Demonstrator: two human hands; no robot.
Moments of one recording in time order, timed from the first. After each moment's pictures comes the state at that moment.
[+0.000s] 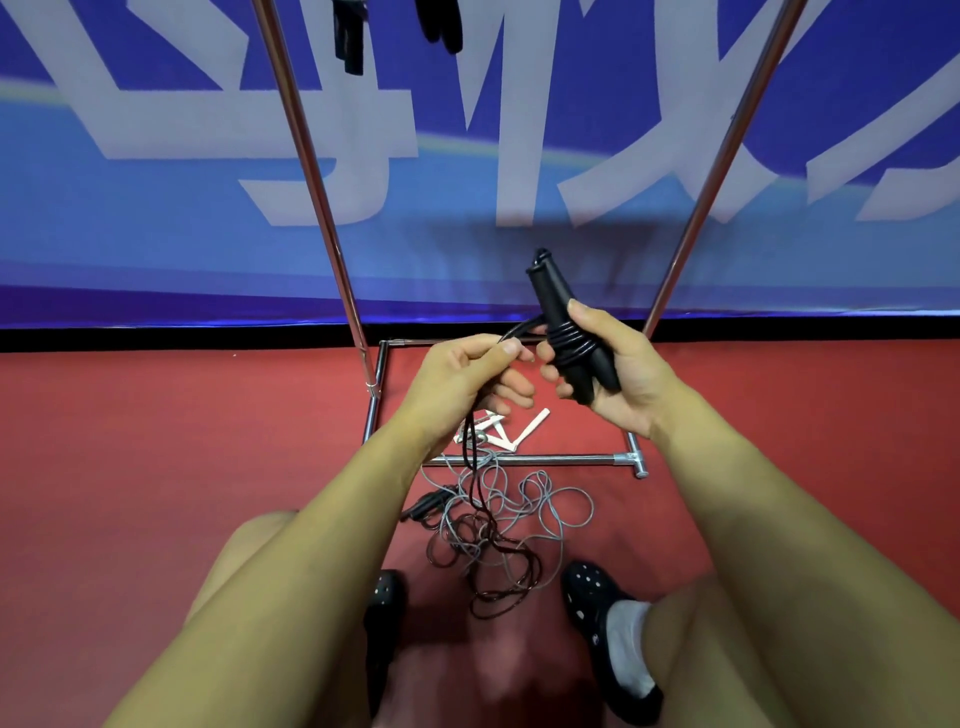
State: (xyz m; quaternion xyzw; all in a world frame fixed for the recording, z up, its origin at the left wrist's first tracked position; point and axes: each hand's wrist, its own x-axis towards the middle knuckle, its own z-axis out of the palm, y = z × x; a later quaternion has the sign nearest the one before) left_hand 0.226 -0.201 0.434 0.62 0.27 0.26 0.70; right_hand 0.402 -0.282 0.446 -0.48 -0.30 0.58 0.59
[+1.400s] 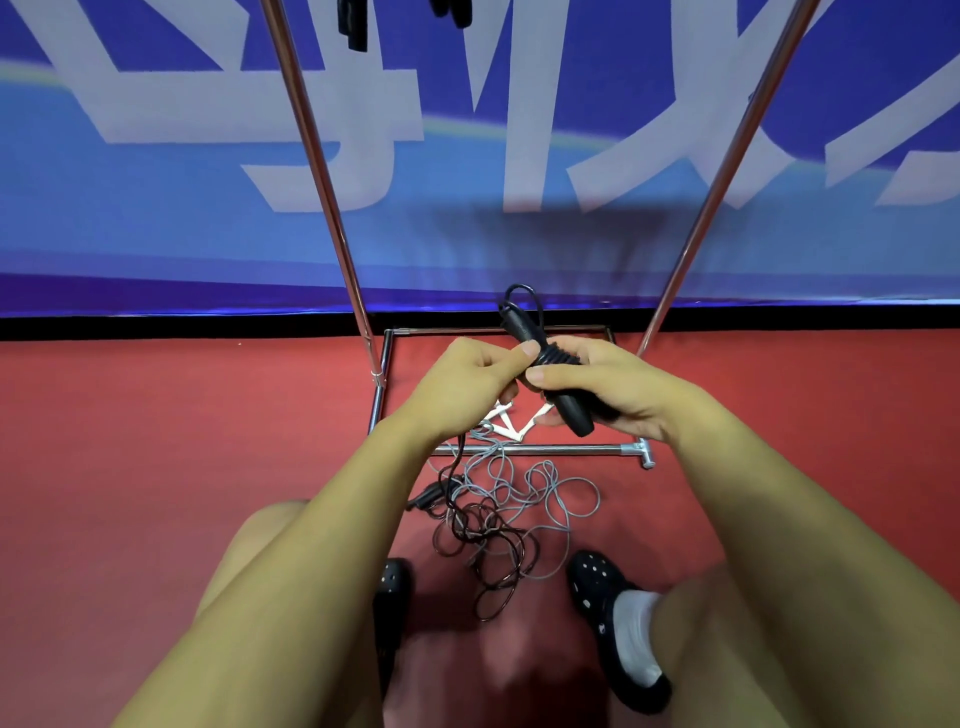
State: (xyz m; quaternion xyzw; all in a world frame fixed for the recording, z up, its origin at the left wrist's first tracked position) left_hand 0.219 -0.204 0.445 0.76 0.33 0.17 0.53; right_hand 0.392 -0.282 0.433 -0.57 -0.37 0.59 0.44
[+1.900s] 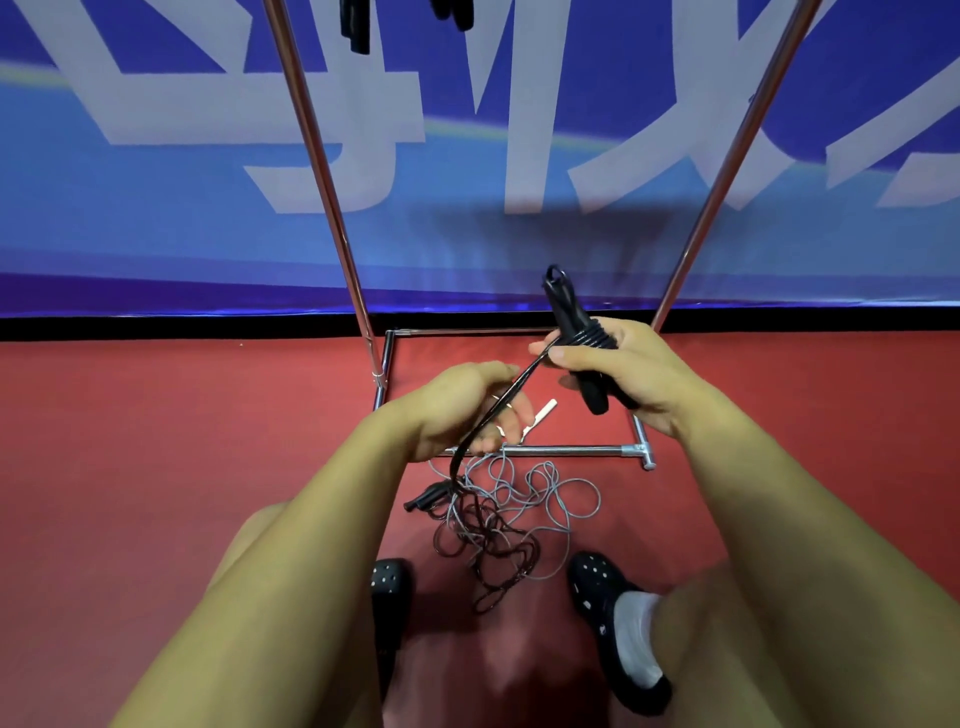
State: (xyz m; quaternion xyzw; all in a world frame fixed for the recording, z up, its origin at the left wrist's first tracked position) left_hand 0.215 -0.196 0.436 0.62 0.35 -0.03 0.70; right_hand 0.407 -0.287 0.433 -0.61 -0.39 0.46 0.52
